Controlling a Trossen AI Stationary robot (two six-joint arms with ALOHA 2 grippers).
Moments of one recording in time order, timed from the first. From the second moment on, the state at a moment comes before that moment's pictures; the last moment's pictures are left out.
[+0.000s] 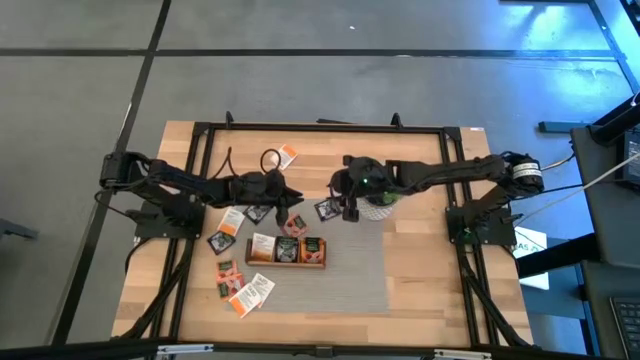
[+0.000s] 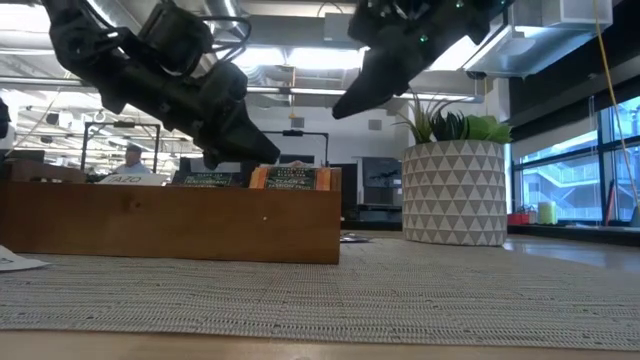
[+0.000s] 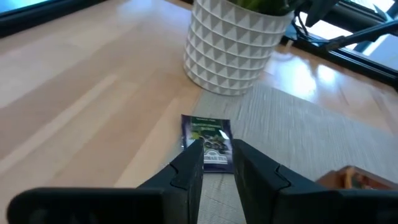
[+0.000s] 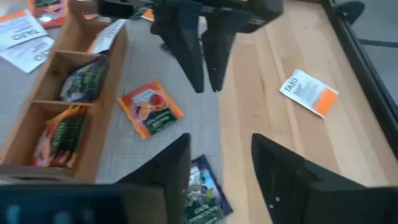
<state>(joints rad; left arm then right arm) 0.14 1.40 0.42 0.59 -0.07 -0.33 -0.08 1.57 1.07 -0.16 0.03 -0.16</state>
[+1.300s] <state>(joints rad) 0.22 1.40 0.42 0.41 0.05 -0.21 -0.17 2.08 1.43 -0.58 0.03 -0.44</state>
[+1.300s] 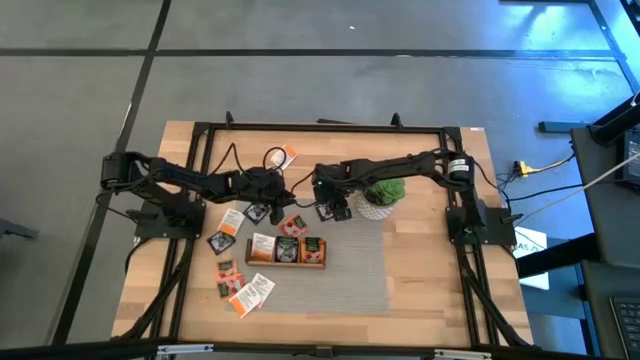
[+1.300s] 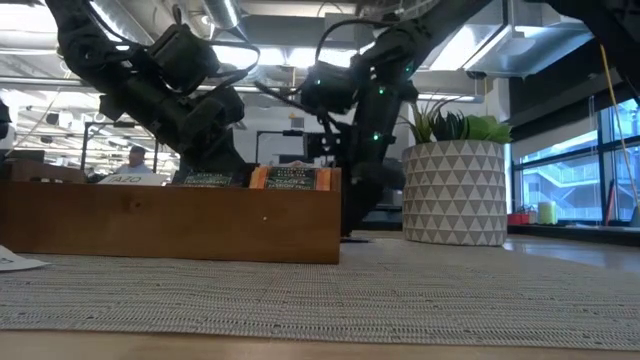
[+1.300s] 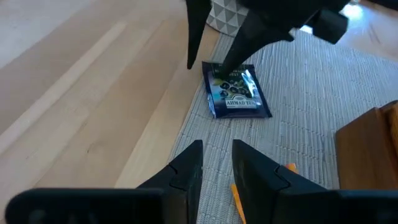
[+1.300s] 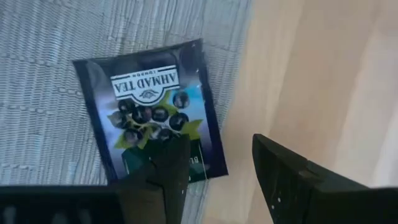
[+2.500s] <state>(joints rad) 0.22 1.40 0.42 0.41 0.05 -0.12 -0.21 2.11 1.43 -0.62 -0.05 -0.34</state>
